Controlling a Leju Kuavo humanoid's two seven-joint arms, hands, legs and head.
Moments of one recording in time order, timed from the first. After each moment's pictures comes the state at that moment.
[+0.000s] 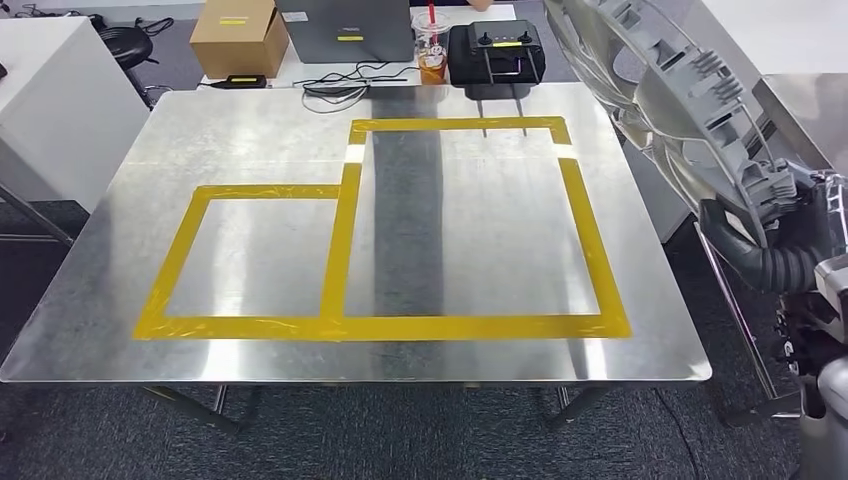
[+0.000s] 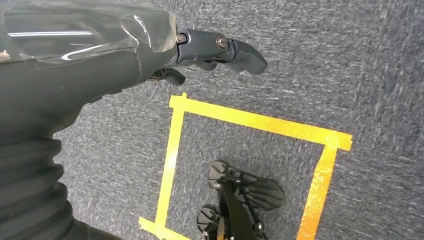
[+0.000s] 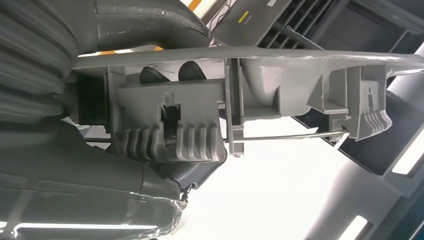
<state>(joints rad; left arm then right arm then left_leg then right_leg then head) 0.00 0.04 1.50 0.00 -1.17 0.03 -0.47 -0.20 -0.45 -0.05 -1.91 0.15 0.02 -0.18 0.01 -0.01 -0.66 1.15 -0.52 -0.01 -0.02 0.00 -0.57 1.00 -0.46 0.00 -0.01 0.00</state>
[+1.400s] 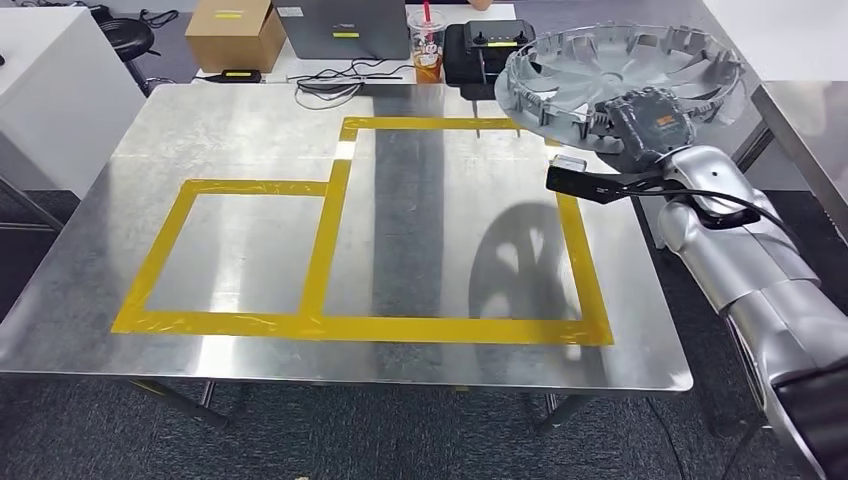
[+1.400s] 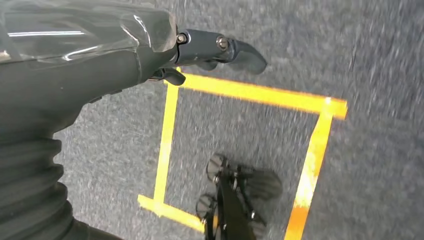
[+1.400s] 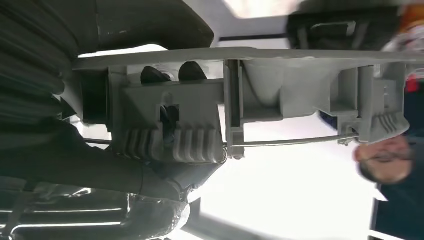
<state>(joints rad) -0.06 0.04 1.50 0.00 -1.21 -0.01 -0.41 -1.02 -0.35 0.79 -0.78 0.99 -0.36 -0.13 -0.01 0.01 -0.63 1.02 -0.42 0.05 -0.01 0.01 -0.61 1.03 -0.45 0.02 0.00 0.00</state>
